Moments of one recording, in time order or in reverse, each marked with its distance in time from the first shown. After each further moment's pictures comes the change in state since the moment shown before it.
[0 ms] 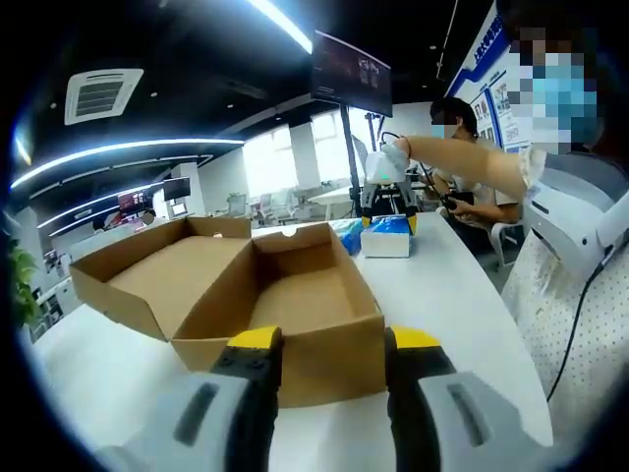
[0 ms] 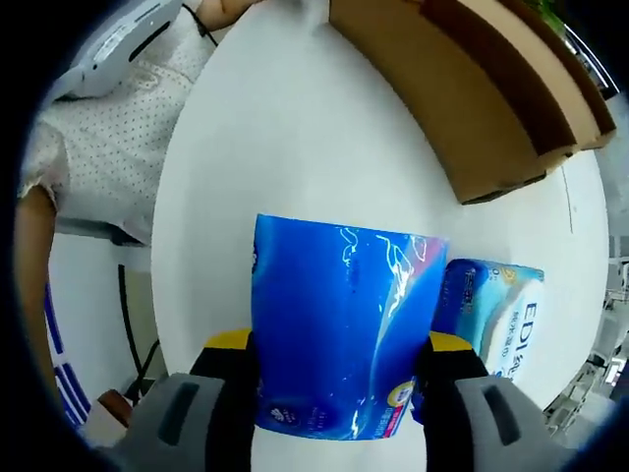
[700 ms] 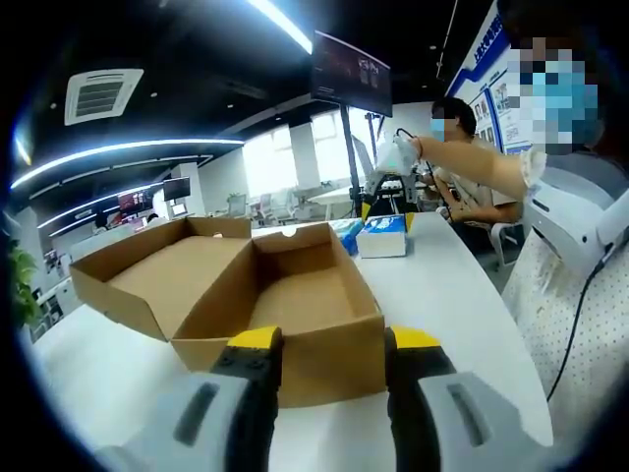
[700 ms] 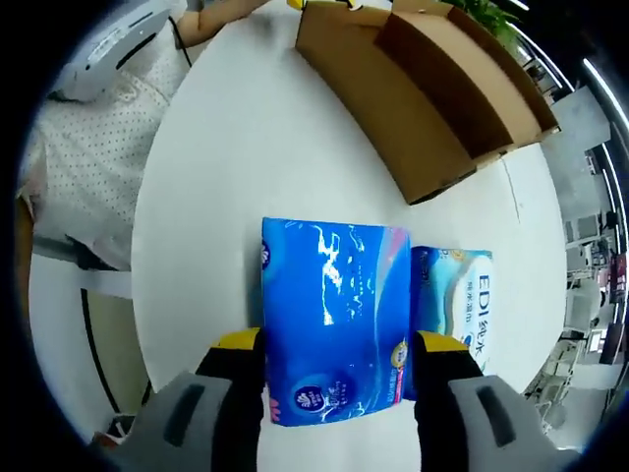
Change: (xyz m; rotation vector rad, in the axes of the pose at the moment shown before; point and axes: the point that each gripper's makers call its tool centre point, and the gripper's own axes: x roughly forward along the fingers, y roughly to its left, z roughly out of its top) left arm 0.000 -0.001 0.000 0.002 0.000 0.000; right arm -0.028 -0.004 -0.001 0.087 -0.147 -0.267
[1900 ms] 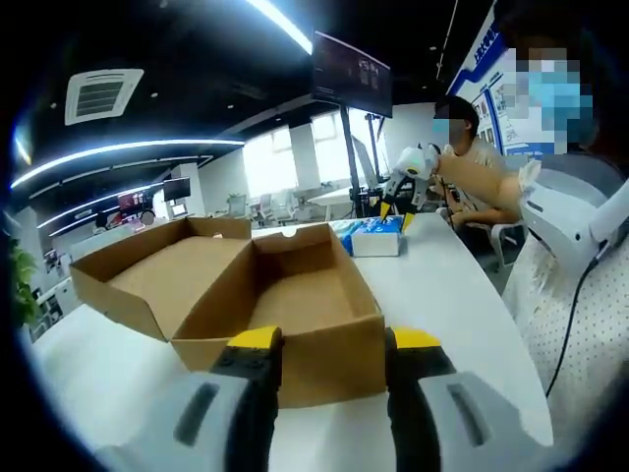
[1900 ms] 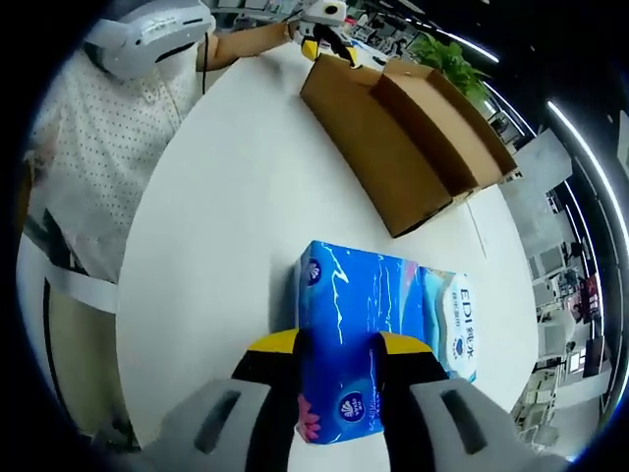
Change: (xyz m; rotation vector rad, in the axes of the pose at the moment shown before) left arm 0.000 0.001 0.001 -0.002 -0.004 -0.002; right arm 0.001 0.006 -0.004 -0.058 -0.228 -0.142
